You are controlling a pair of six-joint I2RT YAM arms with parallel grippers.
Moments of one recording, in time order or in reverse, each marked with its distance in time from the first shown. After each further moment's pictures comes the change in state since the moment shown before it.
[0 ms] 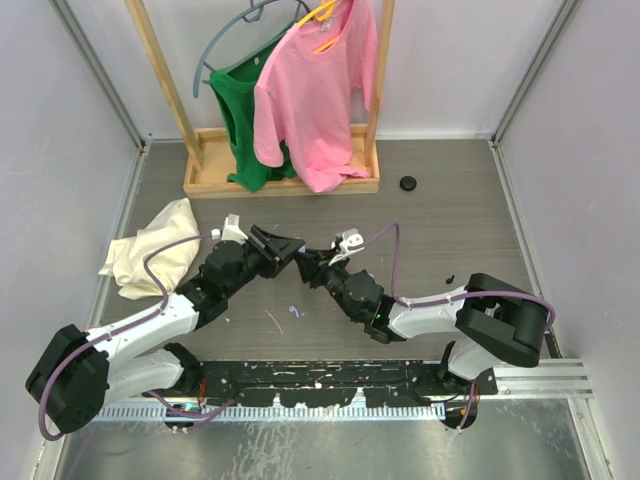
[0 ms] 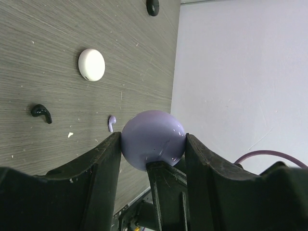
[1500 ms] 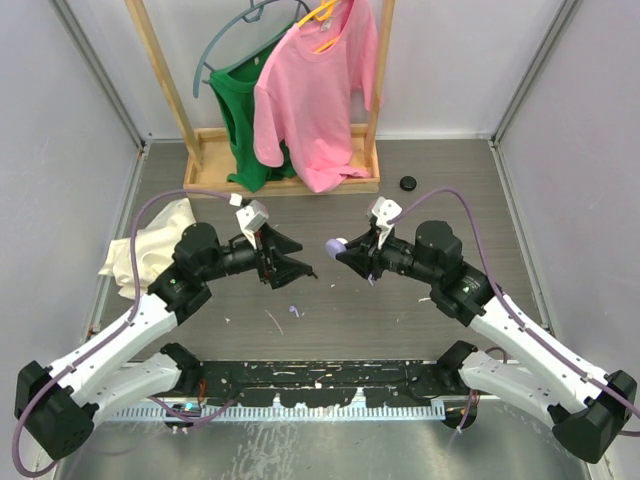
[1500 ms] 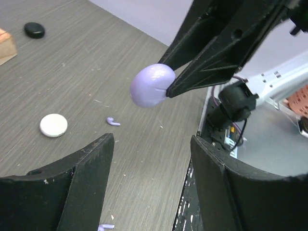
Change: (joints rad) left arm 0.044 -0.178 0.208 -0.174 0.597 1.014; right arm -0.399 -0.657 0.266 -1.159 -0.848 -0.346
